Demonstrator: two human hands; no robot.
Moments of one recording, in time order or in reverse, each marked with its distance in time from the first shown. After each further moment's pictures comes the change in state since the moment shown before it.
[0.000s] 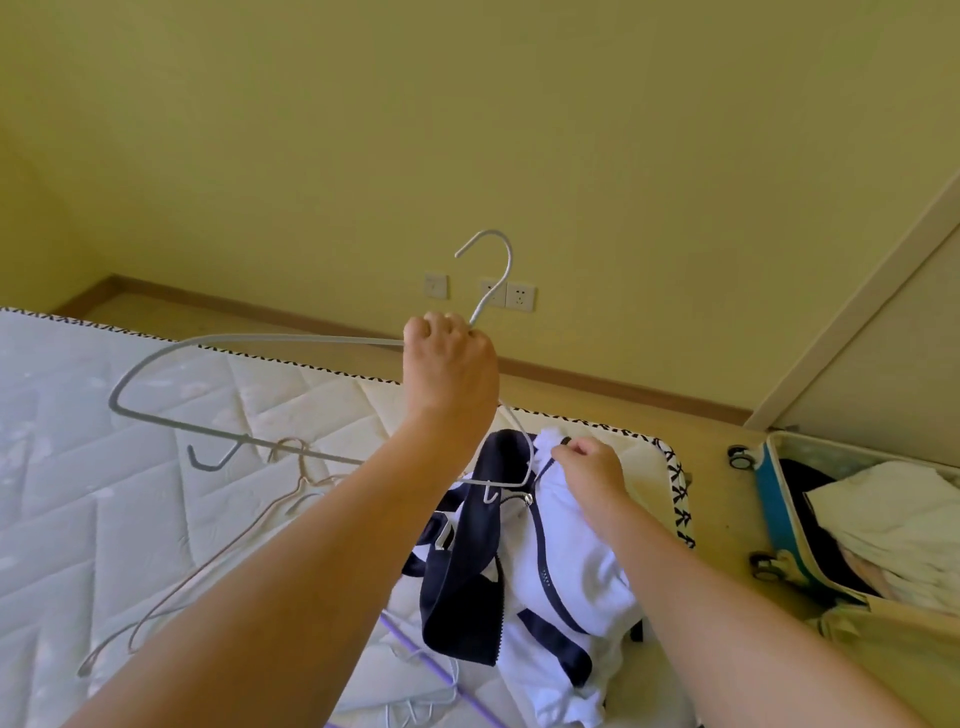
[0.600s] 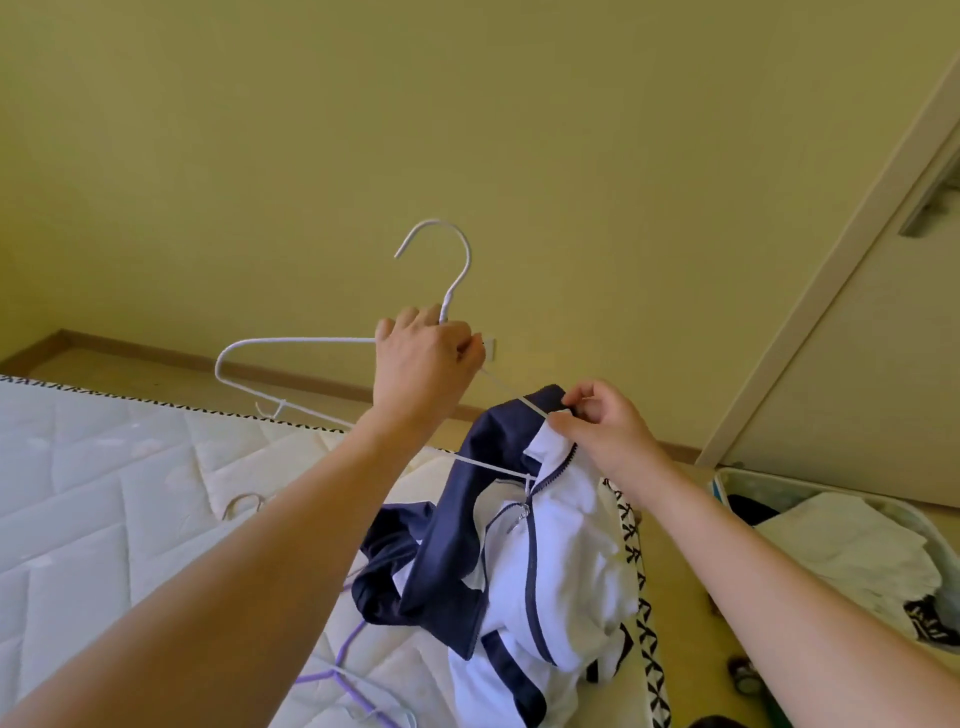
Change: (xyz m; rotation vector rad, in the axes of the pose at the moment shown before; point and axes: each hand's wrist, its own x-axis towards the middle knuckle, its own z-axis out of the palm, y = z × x) left_hand 0.038 -0.004 -0.028 -0.606 0.408 -0.001; right_hand -0.035 -0.083 -0.116 0.207 -0.133 -0.431
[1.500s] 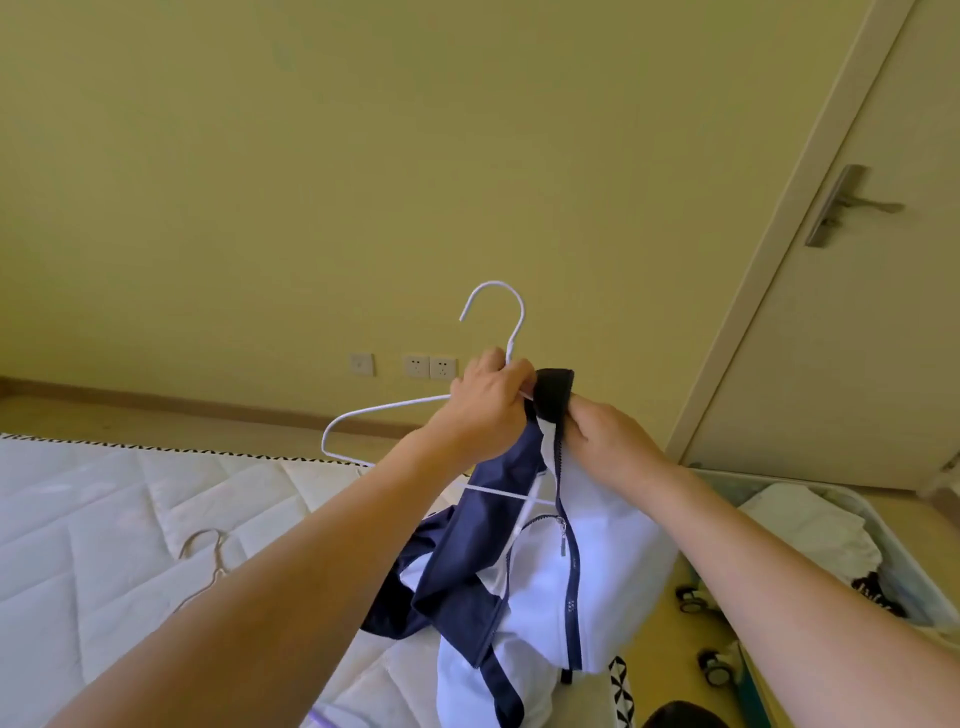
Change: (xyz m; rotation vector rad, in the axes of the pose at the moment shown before) left_hand -0.010 0.096 0.015 -0.367 -0.493 0.136; right_hand -0.021 -0.014 -0.053 -0.788 0.021 -0.239
